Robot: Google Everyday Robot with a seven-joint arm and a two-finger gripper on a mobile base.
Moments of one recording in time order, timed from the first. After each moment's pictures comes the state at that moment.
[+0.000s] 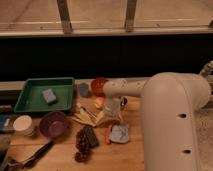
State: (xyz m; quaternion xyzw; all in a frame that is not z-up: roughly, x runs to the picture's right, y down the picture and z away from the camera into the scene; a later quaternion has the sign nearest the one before) arm 0.017 0.208 0.856 -0.39 0.24 0.59 0.66
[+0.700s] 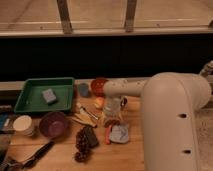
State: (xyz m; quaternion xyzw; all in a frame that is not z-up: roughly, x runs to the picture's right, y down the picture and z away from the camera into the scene) arm 0.021 0.206 0.855 -0.39 0.24 0.59 0.66
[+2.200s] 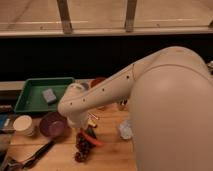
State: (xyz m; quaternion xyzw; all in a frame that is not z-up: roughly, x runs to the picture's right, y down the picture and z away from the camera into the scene) arm -0.127 0.196 0.726 -0.28 0.14 0.51 0.80
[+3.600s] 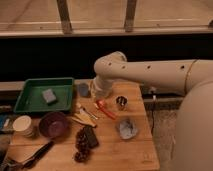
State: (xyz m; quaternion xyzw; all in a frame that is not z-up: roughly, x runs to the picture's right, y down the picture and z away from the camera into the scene) arm -0.027 0.040 0.734 -0.30 0.04 0.58 0.76
